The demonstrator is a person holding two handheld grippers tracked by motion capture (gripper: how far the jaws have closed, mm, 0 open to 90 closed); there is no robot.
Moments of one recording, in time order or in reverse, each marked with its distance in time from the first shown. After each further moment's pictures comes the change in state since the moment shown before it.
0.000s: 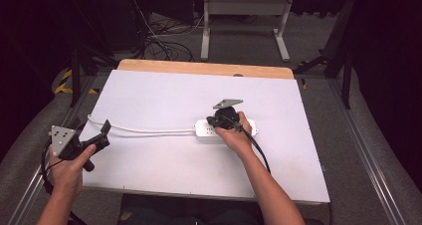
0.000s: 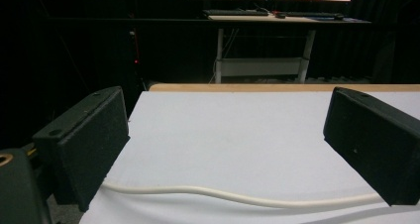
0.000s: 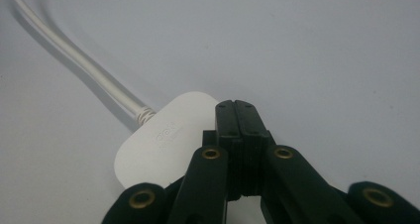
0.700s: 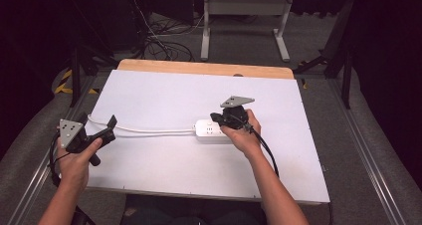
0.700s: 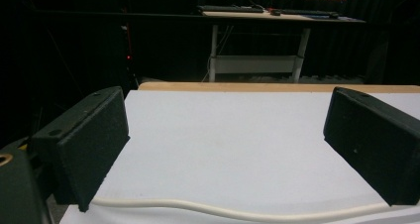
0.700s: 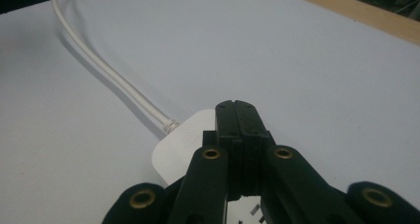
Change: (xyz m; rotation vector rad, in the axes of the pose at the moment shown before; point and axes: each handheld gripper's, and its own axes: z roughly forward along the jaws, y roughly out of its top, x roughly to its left) left arm -0.007 0.002 0.018 0.015 -0.020 -0.010; right arm 0.005 0.008 -0.040 -0.077 0.017 -0.039
